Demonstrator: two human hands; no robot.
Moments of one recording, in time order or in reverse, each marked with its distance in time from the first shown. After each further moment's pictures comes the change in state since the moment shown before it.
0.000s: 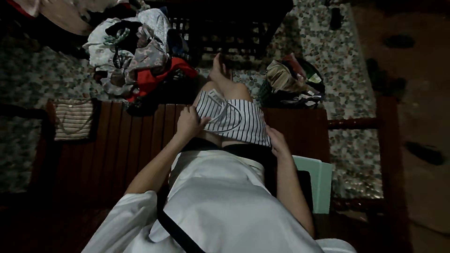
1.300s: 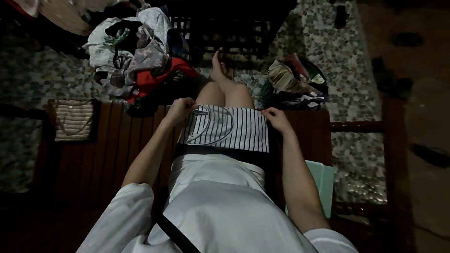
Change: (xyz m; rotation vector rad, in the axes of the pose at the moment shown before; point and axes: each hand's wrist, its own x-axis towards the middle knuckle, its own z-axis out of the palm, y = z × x) left_hand 0.065 -0.030 -0.040 -0.101 -0.134 0.215; right_hand 0.077 -0.062 -0.009 -0.341 -0.191 -0.290
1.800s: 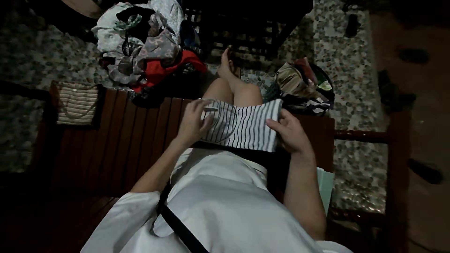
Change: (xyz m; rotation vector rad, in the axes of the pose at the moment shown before) left_hand -0.089 0.045 0.032 -0.081 0.283 0.200; right_hand -0.111 -0.117 0.013 0.370 -0.085 -0.117
